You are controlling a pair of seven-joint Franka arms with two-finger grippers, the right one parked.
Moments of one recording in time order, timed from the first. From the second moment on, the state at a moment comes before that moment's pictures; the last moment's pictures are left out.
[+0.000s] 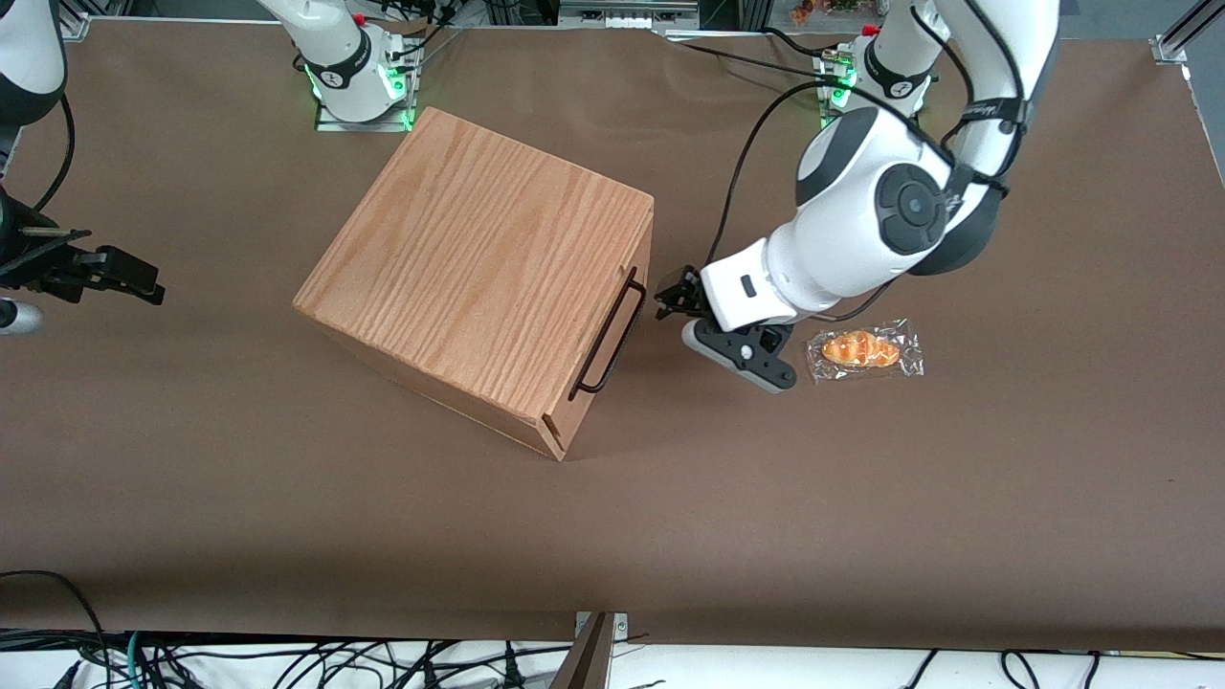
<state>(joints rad) -0.32 0.50 -0.23 -1.38 -0.30 2.04 -0.03</state>
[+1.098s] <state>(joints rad) -0.39 0.61 -0.23 -1.38 -0.30 2.16 -0.03</state>
